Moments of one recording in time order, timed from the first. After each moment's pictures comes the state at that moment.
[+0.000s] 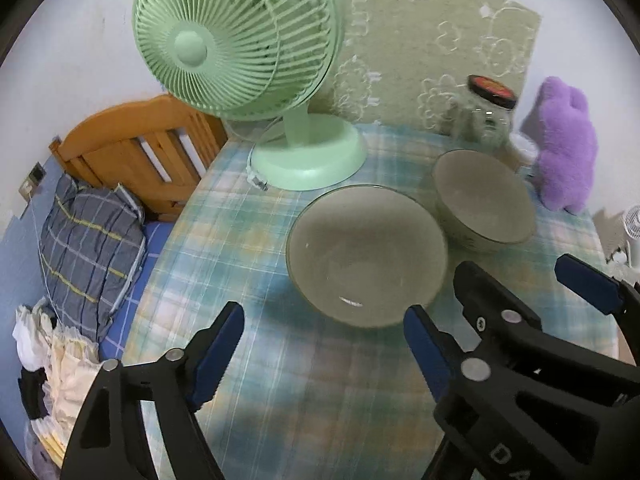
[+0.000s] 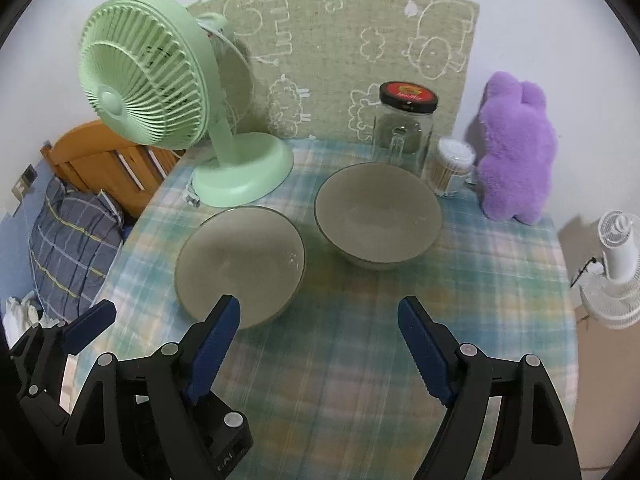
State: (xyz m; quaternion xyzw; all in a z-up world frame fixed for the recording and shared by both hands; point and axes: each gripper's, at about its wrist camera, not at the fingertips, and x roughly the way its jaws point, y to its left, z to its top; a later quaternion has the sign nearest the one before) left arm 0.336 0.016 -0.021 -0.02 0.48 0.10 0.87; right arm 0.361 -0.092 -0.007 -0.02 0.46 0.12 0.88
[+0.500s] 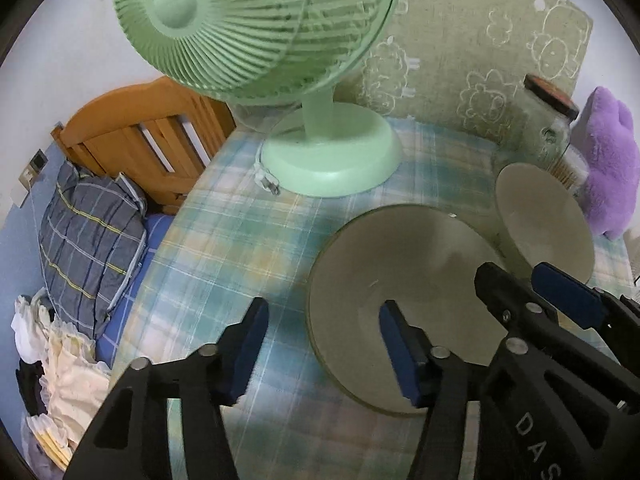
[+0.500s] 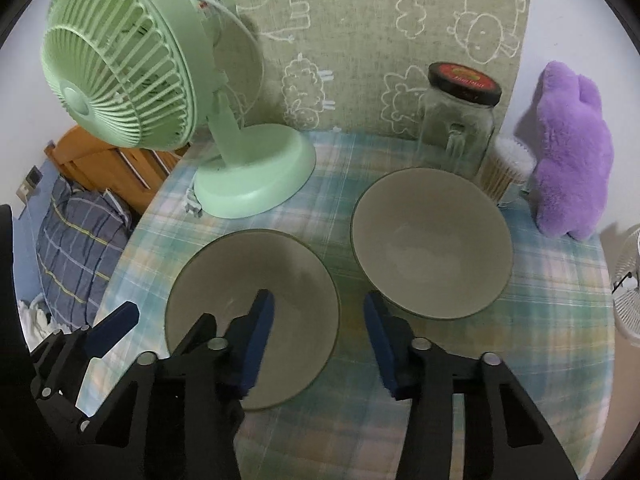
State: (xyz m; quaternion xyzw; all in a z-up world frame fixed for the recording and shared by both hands) left arm 0.386 0.042 -0.055 -0.02 0.50 0.13 0.86; right arm 0.420 -0.060 -0.044 0.00 0.48 0.14 0.87
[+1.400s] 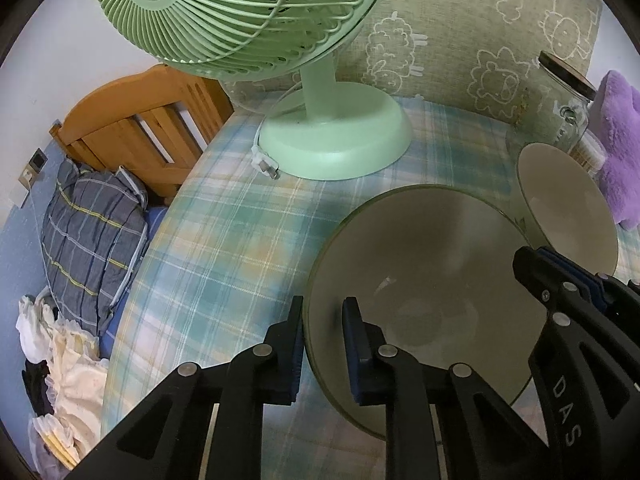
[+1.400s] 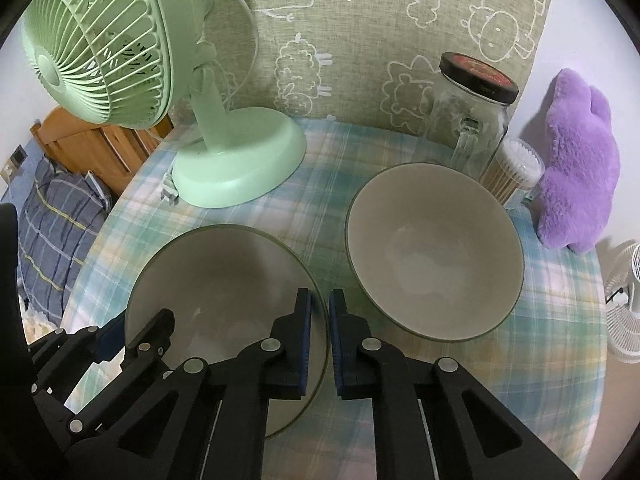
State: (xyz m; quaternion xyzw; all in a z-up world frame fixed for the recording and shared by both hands) left arm 0.394 0.043 -0.071 -0.01 0.51 0.14 0.85; right arm 0.433 -0.053 -0.061 -0.04 0.48 0.13 0.87
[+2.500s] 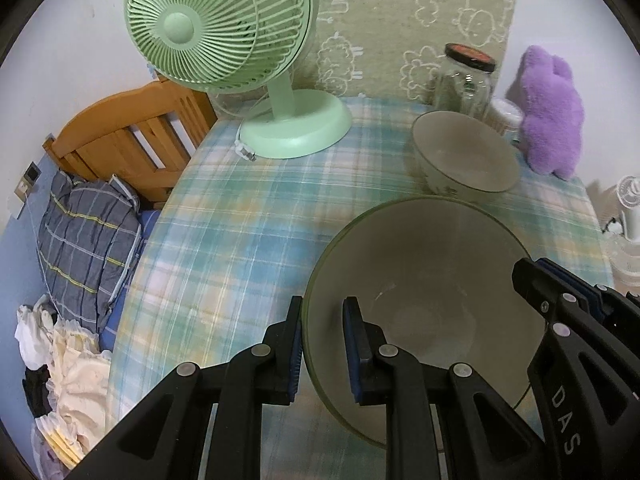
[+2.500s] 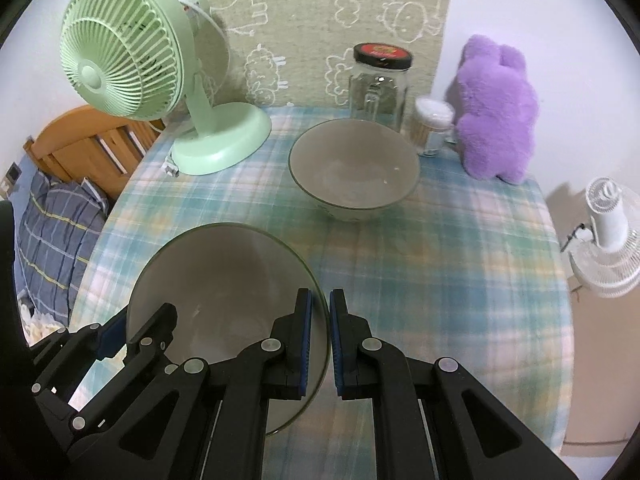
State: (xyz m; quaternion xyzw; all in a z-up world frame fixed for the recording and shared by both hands) left arm 0.304 -0.002 -0.027 0.00 0.50 0.08 0.86; right arm 0.333 -0.107 -0.019 -0.02 0.49 0.08 0.87
